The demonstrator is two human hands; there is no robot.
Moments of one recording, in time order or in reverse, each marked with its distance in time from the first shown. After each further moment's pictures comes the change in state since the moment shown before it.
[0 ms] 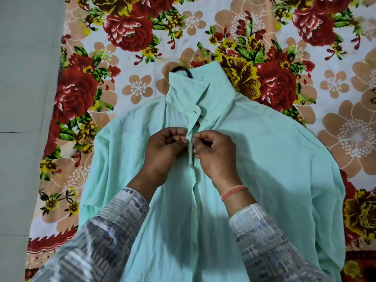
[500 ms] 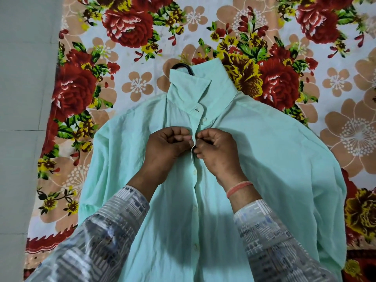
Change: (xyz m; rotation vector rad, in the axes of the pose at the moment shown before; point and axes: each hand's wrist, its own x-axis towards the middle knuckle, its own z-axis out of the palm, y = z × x) left_hand 0.000 0.000 -0.003 0.020 -0.016 0.011; right_hand 0.001 -0.006 -0.005 0.064 -0.105 0.080
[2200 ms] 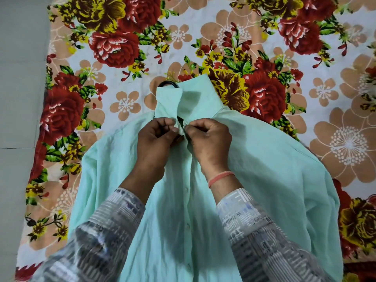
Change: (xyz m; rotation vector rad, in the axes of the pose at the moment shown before) left_hand 0.035 0.041 0.030 -0.098 0.110 0.111; right_hand 0.053 -0.034 0.003 0.010 0.298 -0.114
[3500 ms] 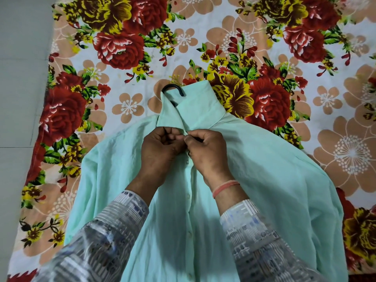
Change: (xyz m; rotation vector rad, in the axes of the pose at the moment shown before) left_hand 0.008 -0.018 -0.008 0.091 -0.002 -0.013; right_hand -0.002 0.016 0.011 -0.039 -0.244 0.031
